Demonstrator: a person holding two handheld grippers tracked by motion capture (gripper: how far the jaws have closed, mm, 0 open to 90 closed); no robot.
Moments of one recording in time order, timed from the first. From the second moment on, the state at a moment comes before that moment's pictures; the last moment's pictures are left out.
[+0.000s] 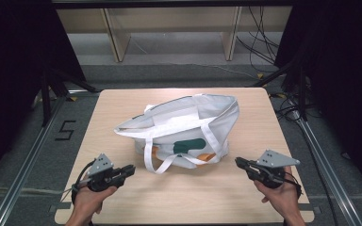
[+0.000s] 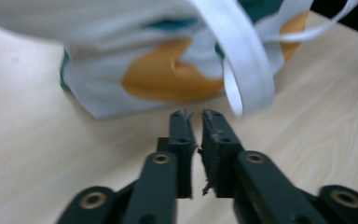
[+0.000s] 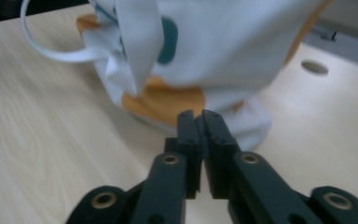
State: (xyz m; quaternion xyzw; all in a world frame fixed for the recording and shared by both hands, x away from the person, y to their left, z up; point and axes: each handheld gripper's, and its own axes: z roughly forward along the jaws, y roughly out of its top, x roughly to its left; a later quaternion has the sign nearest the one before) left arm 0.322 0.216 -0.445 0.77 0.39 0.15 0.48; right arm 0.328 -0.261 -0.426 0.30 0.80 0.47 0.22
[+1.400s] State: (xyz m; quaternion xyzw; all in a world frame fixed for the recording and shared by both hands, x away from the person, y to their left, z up) left arm 0.489 0.194 -0.454 0.81 0.42 0.19 0.35; right arm 0.481 -0.213 -0.465 0.37 0.86 0.30 0.19
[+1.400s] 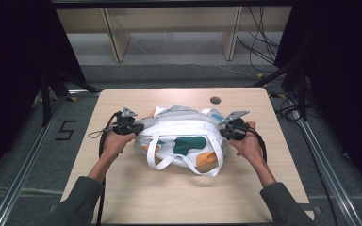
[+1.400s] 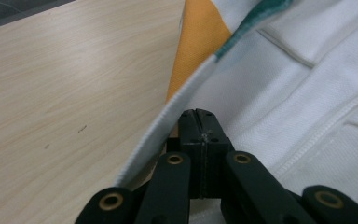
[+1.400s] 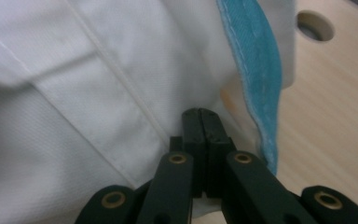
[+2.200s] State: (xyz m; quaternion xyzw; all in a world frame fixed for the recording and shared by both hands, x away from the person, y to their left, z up) left arm 0.492 0.157 -0.433 0.80 0.40 0.15 0.41; right arm 0.497 -0.163 -0.414 0.31 0.87 0.36 0.10
